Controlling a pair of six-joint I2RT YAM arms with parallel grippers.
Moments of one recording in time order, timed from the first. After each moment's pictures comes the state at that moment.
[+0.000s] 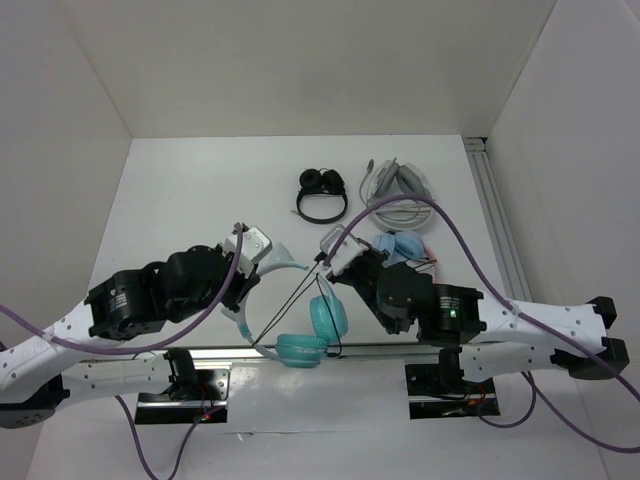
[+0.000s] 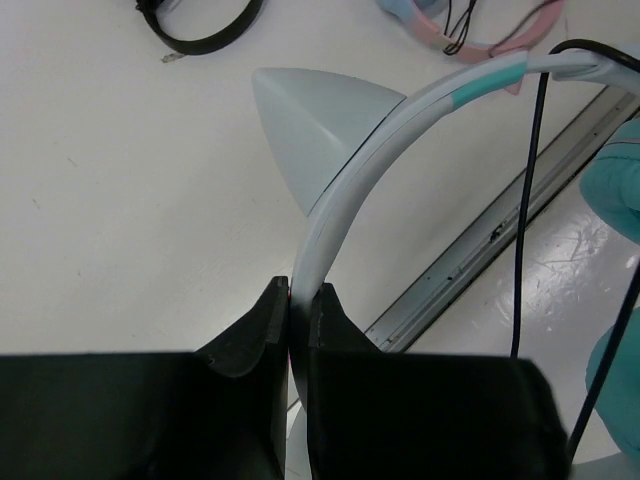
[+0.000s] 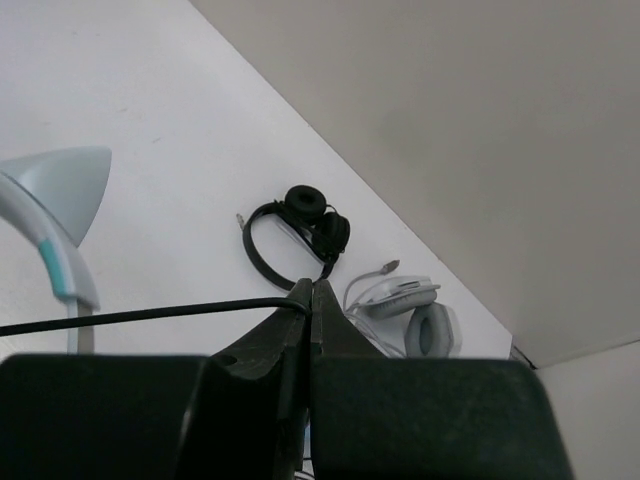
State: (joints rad) left arm -1.11 0.83 1.20 -0.96 -0.36 -0.16; right arm 1.45 0.98 1.07 -0.14 0.93 -0.50
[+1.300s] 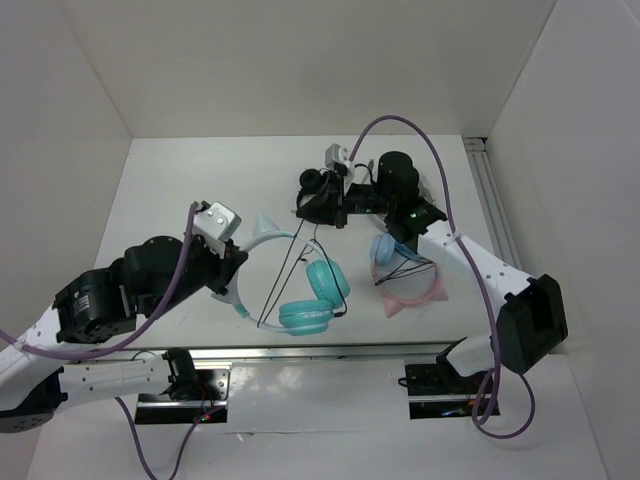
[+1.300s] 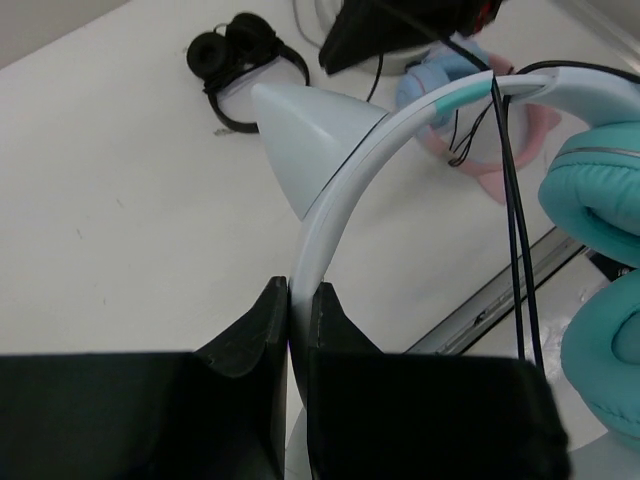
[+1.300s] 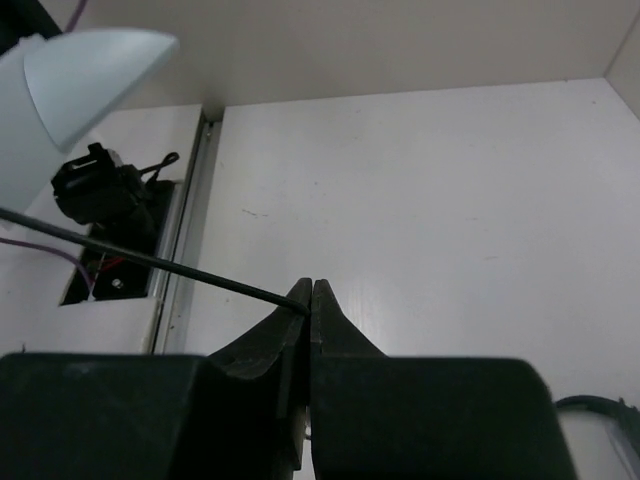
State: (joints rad) left arm -1.10 0.80 1.31 -0.92 -0.44 -0.19; right arm 0.55 1.41 1.16 0.19 -0.93 -0.04
